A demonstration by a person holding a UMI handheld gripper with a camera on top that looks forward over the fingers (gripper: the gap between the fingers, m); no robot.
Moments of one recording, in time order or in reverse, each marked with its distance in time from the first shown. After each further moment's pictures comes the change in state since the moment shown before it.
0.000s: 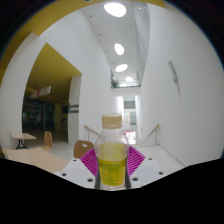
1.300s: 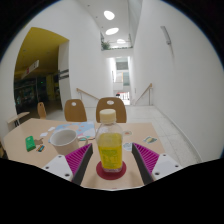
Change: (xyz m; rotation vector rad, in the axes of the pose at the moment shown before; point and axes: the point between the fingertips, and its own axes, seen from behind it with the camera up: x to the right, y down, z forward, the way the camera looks) arm 0.076 0.219 -0.041 -0.448 0.077 0.061
